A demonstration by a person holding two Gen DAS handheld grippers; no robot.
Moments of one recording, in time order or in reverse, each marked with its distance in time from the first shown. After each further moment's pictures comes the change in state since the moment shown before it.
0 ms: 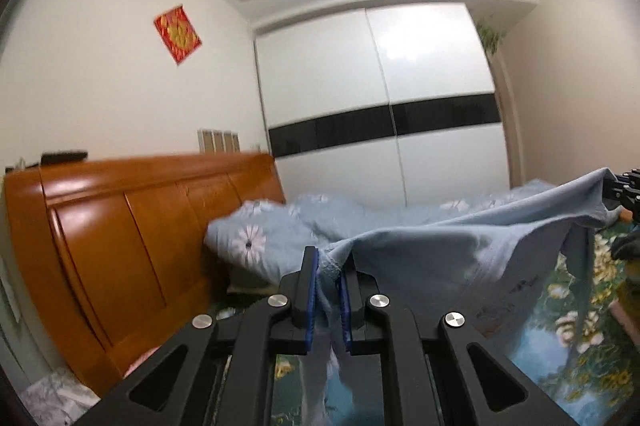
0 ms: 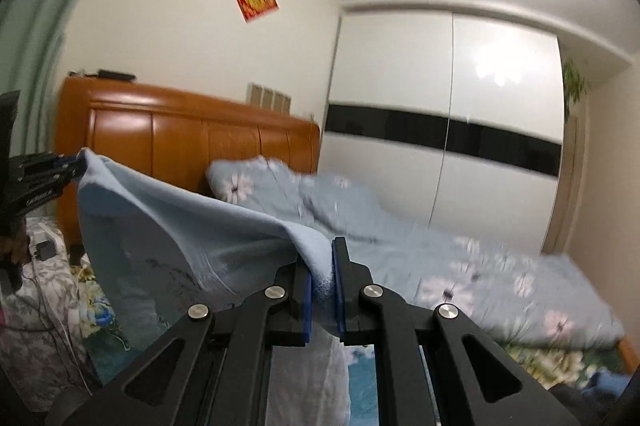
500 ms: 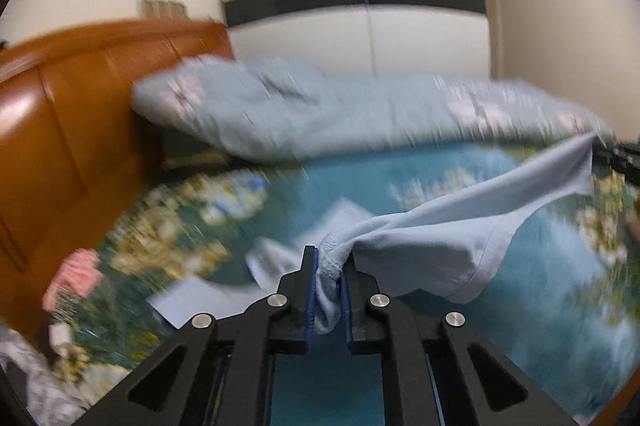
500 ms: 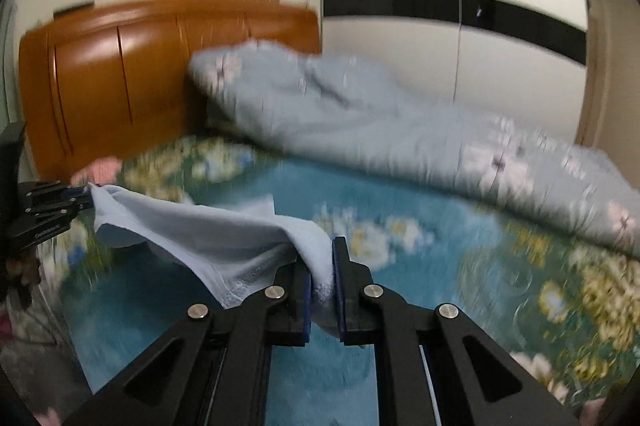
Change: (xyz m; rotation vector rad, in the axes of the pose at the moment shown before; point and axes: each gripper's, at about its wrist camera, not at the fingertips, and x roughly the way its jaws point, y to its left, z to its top) left arm 0.155 -0.027 -0.164 -0.026 0.411 -0.105; right arm 0.160 -0.017 -0.147 0.156 0.352 0.071
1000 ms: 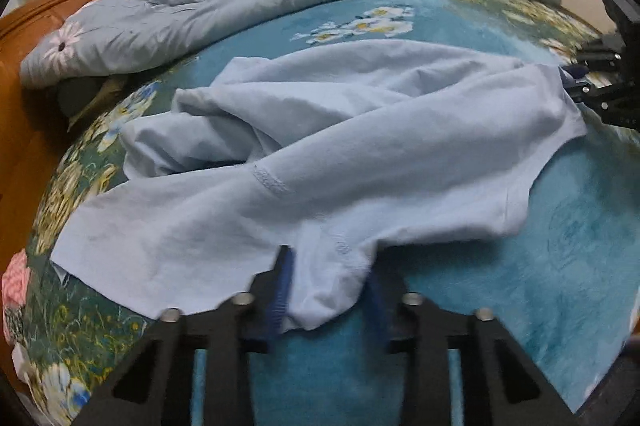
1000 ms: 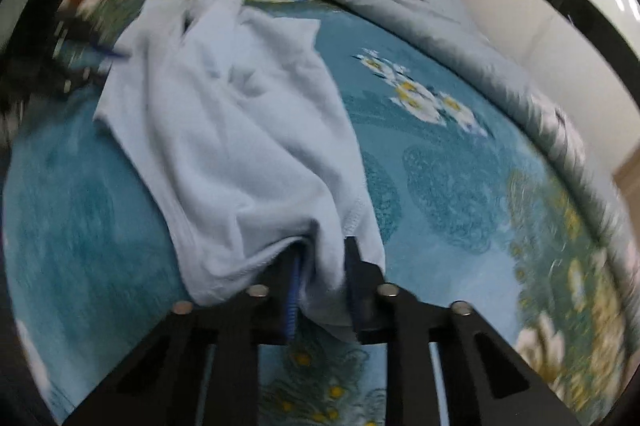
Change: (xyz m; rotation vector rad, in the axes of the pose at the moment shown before) left arm 0.114 -0.066 -0.135 0.276 0.387 -0.210; right arm 0.086 -0.011 -0.155 -0.298 0.418 0.077
